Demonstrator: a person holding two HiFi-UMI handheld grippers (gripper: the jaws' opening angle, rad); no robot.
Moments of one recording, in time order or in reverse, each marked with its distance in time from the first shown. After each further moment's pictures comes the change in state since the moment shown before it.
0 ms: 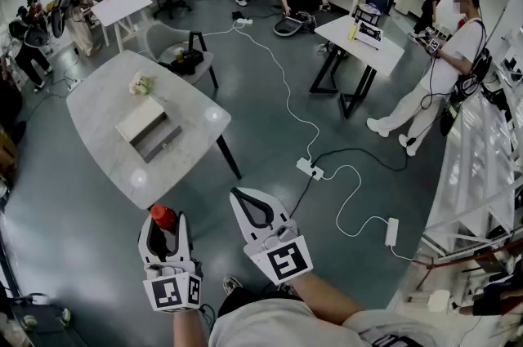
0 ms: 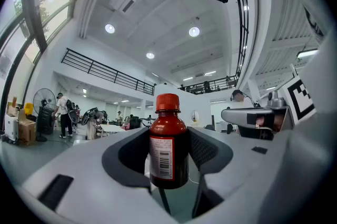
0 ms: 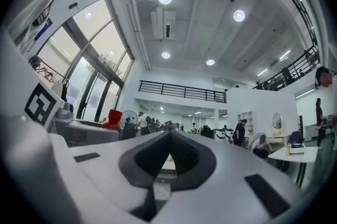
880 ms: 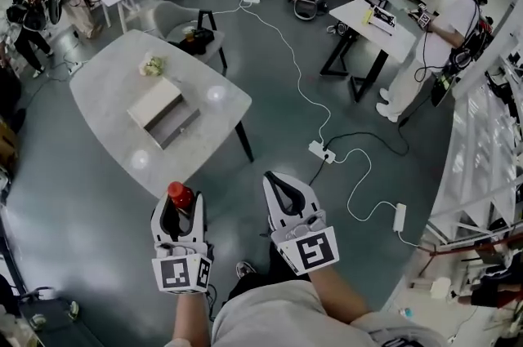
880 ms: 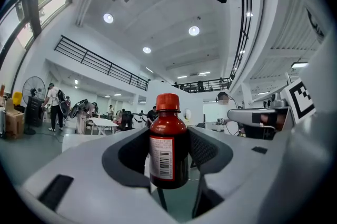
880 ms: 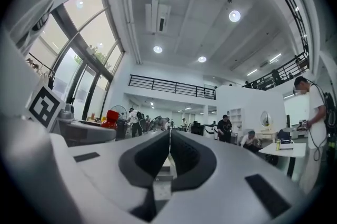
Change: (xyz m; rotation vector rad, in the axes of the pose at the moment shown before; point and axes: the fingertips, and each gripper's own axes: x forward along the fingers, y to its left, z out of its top) left arm 0.035 0.061 -0.021 -0.036 0.036 -0.101; right arm 0.040 0.008 -0.021 0.031 0.038 -0.123
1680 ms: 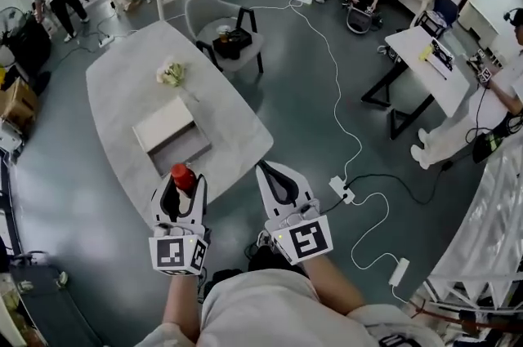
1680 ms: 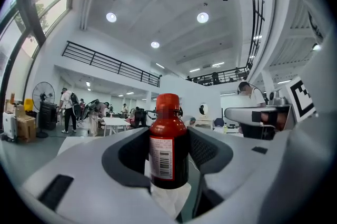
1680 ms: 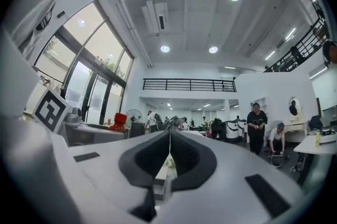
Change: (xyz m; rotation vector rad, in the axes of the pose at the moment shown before) left arm 0.248 0.067 -0.016 0.015 0.052 0.162; right arm 0.241 -0.126 -0.059 0.074 0.037 0.252
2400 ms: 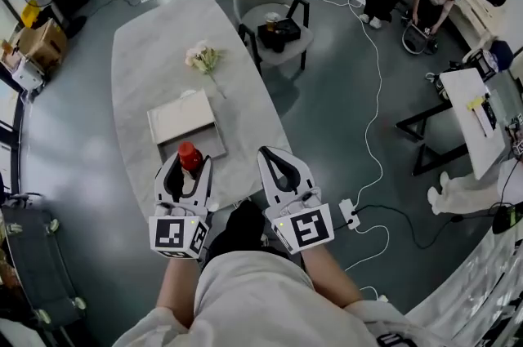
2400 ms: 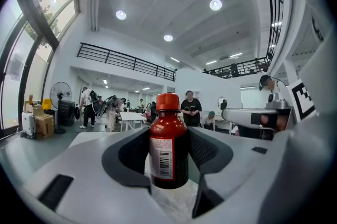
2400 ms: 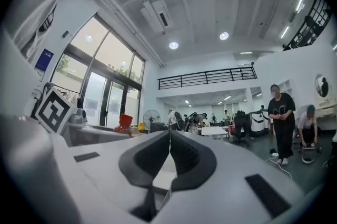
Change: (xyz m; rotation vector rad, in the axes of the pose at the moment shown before) left arm 0.115 0.059 -0.024 -0.018 0.062 0.197; right arm 0.143 -0.053 -0.044 0.069 0.021 0.256
